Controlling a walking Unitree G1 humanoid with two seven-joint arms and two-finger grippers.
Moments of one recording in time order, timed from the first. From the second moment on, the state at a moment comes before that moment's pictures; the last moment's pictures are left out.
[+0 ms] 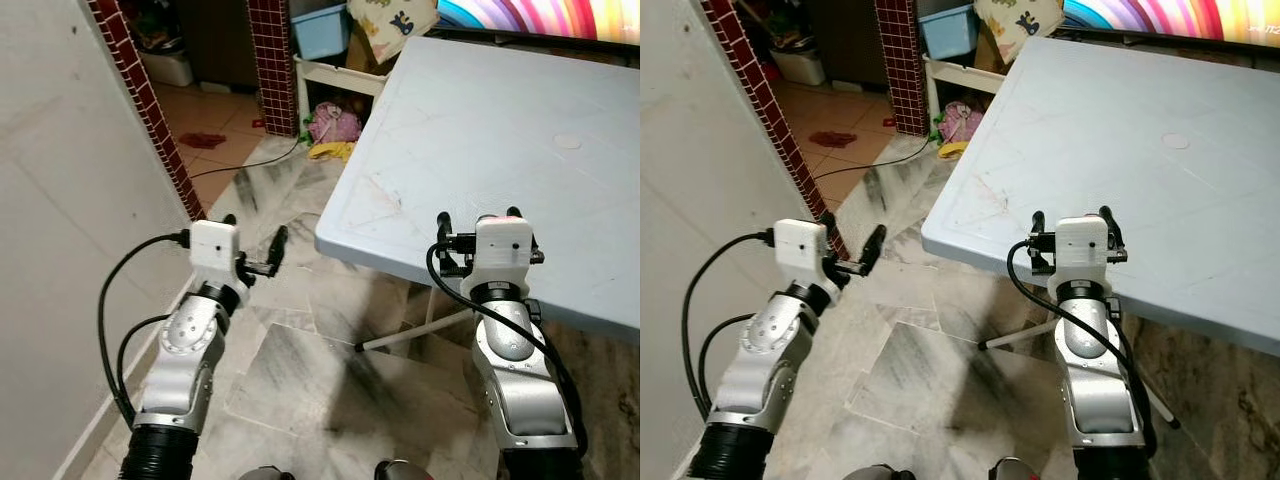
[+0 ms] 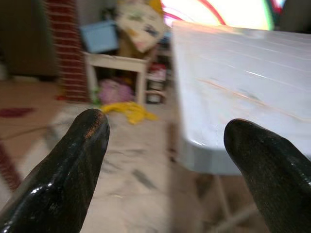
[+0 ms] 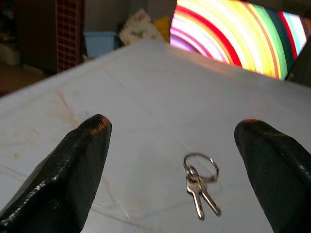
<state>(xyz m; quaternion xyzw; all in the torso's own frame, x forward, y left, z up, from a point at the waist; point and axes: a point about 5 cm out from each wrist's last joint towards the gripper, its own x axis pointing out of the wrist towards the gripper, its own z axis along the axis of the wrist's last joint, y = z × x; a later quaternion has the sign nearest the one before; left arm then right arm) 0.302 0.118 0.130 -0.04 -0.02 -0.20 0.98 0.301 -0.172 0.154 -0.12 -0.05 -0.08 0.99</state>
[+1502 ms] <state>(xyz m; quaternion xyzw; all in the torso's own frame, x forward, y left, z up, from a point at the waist) 0.292 0.096 0.150 -0.08 0.00 -0.38 0.92 0.331 -0.173 0.157 -0.11 -0.03 -0.09 0.99</state>
